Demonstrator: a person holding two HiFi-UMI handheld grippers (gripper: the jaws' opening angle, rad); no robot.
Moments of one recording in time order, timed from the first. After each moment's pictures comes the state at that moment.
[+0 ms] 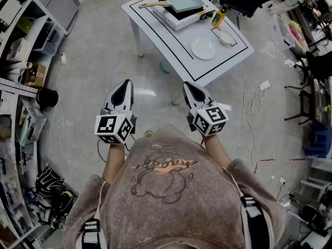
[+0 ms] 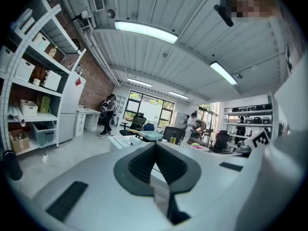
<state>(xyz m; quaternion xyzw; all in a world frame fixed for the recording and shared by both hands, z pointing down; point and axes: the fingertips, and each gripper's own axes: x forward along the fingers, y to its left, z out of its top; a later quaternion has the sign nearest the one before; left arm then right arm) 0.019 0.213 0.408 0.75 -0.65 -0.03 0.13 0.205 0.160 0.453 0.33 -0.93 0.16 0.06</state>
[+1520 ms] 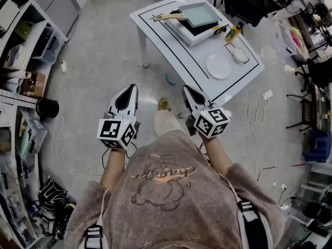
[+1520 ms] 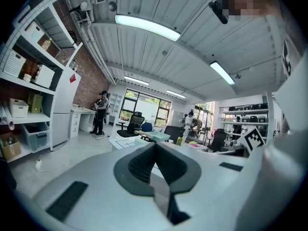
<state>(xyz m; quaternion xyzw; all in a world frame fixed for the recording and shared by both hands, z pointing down) -0.064 0.143 0.431 0.77 -0.63 -0.02 0.12 0.104 0.087 0.479 0.32 -0.92 0.21 0.04</state>
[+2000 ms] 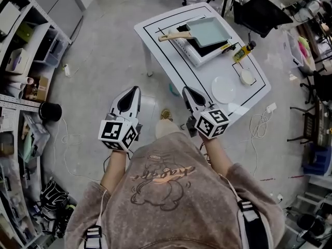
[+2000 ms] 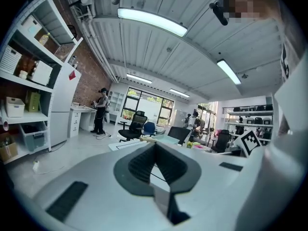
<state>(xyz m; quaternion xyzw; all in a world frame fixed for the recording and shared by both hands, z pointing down) -0.096 0.038 0.422 0.76 -0.64 -0.02 0.14 0.061 -0.024 0.473 0.30 -0.93 0.23 0.04</state>
